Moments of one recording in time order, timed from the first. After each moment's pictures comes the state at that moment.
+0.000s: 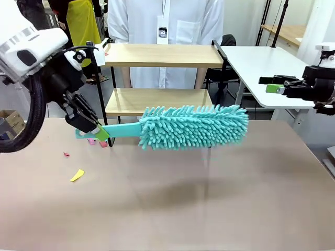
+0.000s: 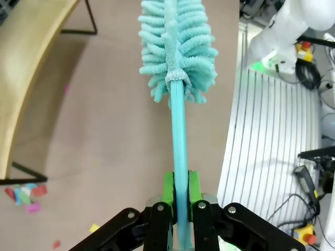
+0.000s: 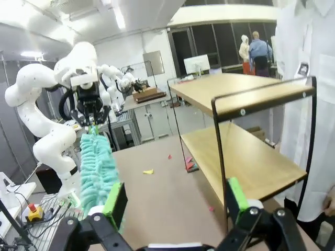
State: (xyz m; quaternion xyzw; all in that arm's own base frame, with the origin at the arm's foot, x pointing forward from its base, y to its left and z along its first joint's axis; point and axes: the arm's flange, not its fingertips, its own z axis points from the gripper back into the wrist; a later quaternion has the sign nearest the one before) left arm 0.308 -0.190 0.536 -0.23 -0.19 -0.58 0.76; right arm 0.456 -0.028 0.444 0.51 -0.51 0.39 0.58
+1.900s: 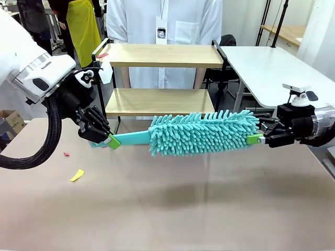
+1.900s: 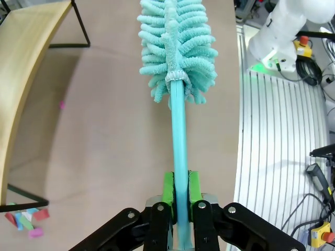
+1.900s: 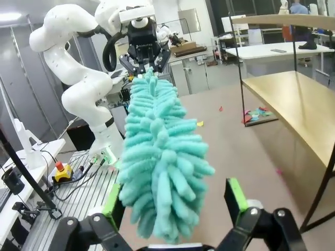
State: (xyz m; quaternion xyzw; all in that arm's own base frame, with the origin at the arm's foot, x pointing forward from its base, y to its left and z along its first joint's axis) left arm 0.326 -0.193 0.497 -0.25 -0.20 -0.60 0.73; right arm 0.382 0.047 0.377 0.52 -0.40 0.48 0.59
